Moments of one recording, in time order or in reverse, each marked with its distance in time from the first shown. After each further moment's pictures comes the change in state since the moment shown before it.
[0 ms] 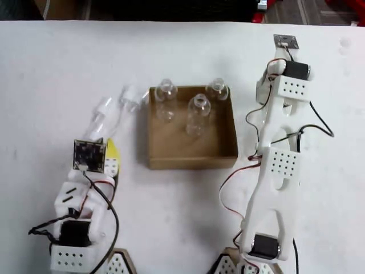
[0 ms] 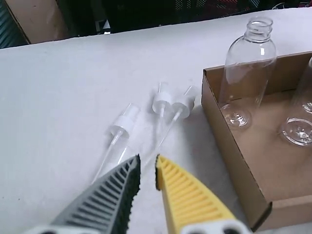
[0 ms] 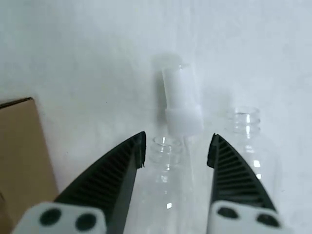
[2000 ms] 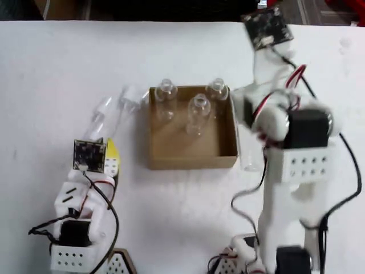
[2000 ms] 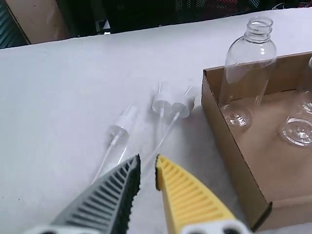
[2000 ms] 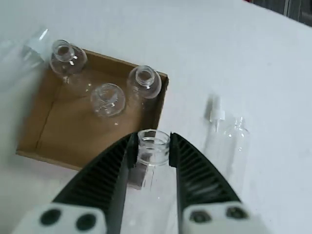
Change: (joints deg) left arm 0.0 0.0 0.0 0.0 0.0; right arm -17.4 -91.3 69.1 -5.8 6.2
